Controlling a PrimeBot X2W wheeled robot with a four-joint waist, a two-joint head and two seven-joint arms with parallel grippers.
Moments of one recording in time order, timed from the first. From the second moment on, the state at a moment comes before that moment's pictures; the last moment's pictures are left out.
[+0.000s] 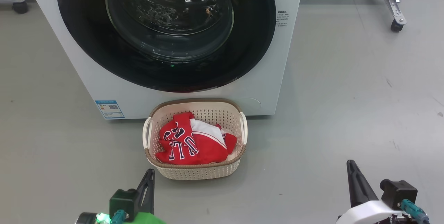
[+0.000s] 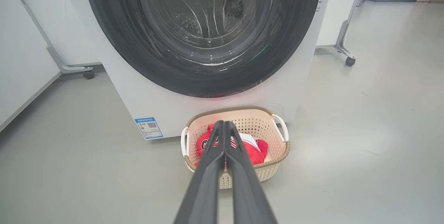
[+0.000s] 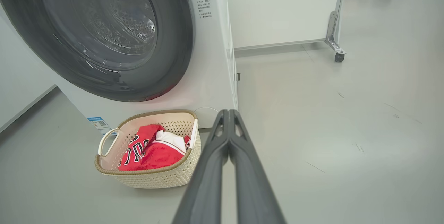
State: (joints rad) left arm 0.04 0.04 -0.31 0.17 -0.25 0.12 -0.11; right arm 0.12 -0.14 0.21 0.17 0.44 -0.06 -0.21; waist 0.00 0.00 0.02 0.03
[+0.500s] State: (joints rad) left arm 0.07 0.04 -0.29 0.13 -0.44 0.12 -0.12; right arm 0.13 -0.12 0.19 0.18 0.60 -0.04 -0.18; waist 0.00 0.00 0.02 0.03
